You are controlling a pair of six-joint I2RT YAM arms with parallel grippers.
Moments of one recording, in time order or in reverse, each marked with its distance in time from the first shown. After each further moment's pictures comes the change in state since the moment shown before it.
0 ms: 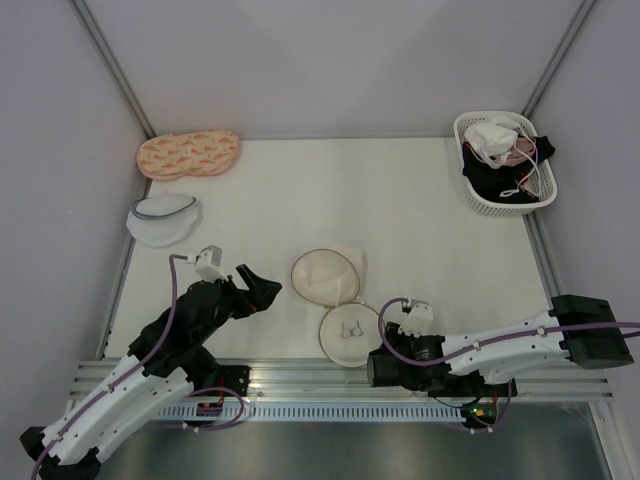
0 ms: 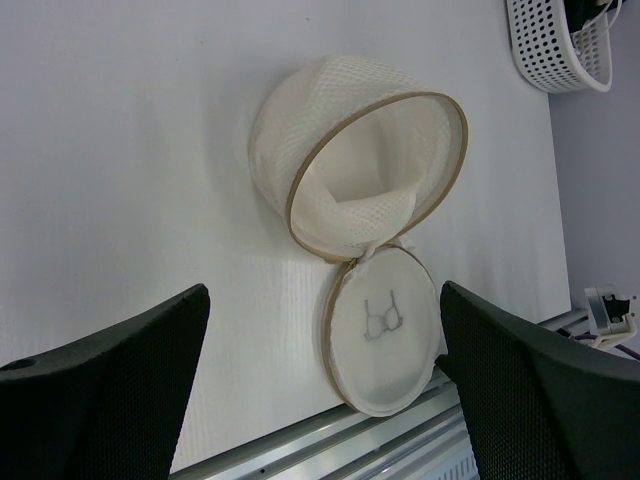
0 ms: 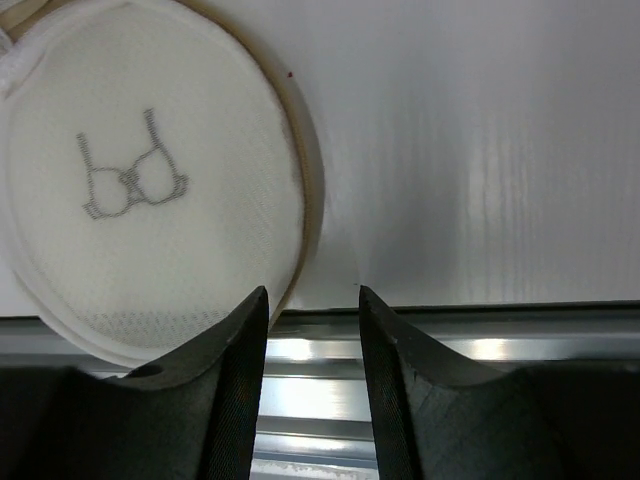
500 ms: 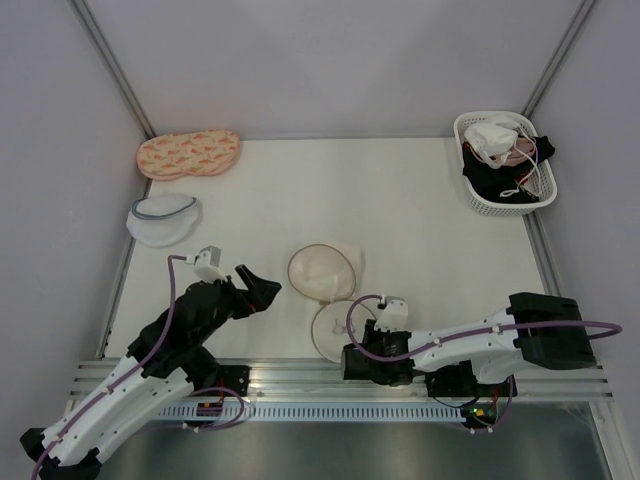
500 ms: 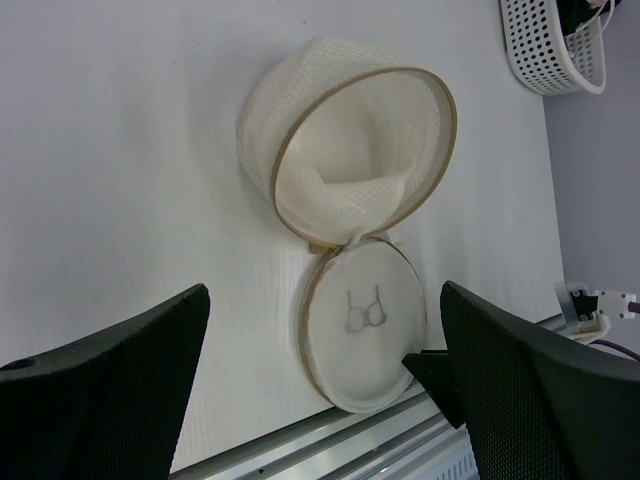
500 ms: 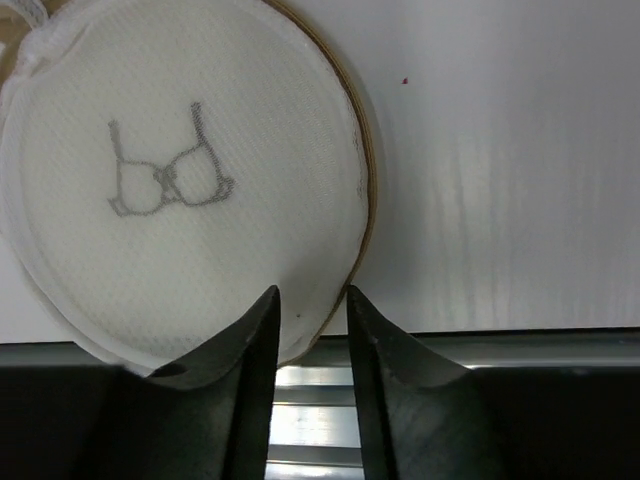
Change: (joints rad) left arm 0.000 -0.008 0.000 -0.005 0.000 0.000; right arm -0.060 0.218 0.130 0.093 -0.005 -0.082
